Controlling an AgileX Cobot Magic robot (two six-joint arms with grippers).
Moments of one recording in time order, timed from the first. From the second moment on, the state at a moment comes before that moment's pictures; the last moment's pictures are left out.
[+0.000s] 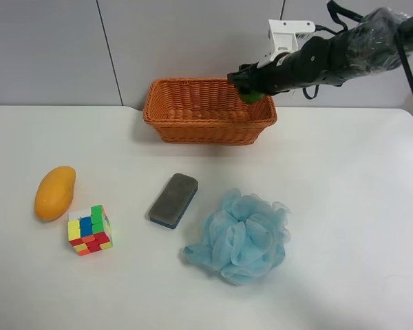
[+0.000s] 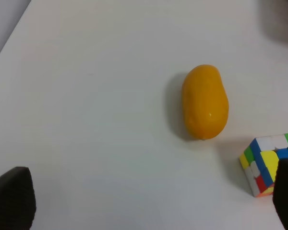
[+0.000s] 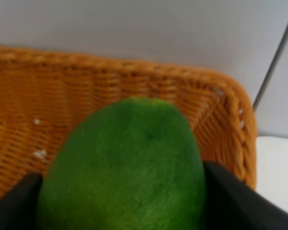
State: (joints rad) left arm 0.09 -0.01 -0.51 0.06 1.07 -0.12; right arm 0.30 2.02 -1.32 0.24 -0.08 -0.07
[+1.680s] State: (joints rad) left arm 0.09 -0.01 -0.51 0.06 1.07 -0.12; right arm 0.30 1.89 -1.33 0.21 0.20 -0.14
